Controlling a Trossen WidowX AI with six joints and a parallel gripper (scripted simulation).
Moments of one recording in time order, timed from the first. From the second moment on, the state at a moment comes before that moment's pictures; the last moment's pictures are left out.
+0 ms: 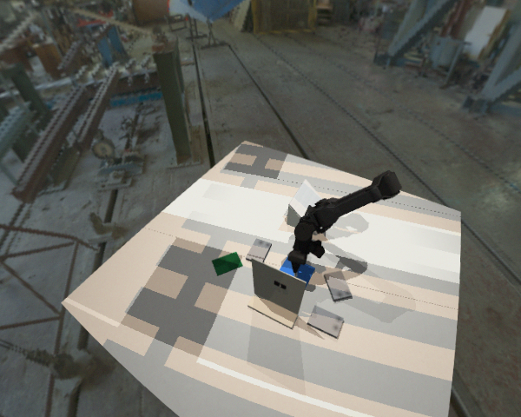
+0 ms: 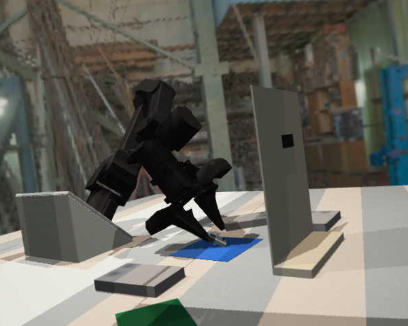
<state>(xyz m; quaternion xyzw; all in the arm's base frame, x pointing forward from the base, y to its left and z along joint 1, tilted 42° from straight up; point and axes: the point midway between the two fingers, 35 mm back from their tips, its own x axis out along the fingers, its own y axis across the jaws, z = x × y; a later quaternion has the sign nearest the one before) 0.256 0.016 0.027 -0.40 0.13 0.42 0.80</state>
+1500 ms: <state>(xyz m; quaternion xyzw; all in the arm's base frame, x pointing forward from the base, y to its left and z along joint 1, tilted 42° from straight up) 0.243 -0.015 0.054 -0.40 0.14 0.42 0.80</state>
